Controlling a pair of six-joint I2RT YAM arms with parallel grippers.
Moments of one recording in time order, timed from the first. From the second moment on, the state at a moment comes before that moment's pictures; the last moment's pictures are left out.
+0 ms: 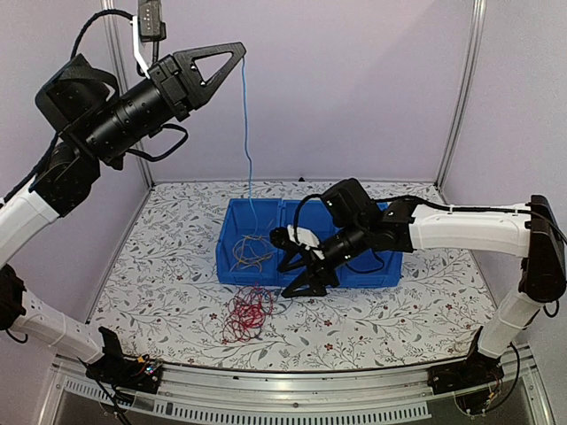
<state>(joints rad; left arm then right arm) -1.00 1.24 1.55 0.10 0.13 -0.31 0.96 1.65 1.24 -0.33 -0.66 -0.45</state>
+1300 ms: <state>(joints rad) -1.00 1.25 1.61 0.09 0.19 -0.37 1.01 1.81 1.34 -0.15 -0.79 -0.50</state>
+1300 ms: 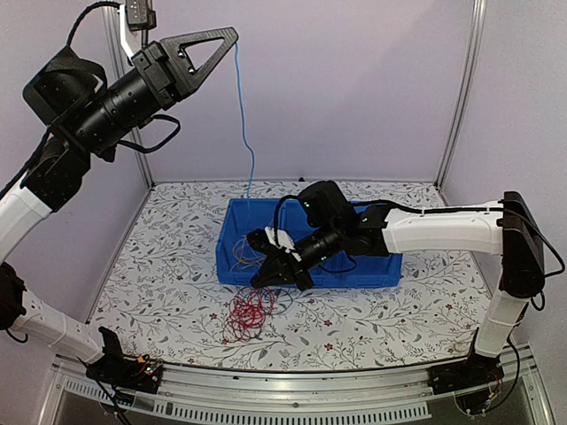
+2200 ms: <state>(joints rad) -1.28 0.77 0.47 0.15 -0.29 -0.39 0.95 1.60 1.33 -0.39 -0.87 -0.32</state>
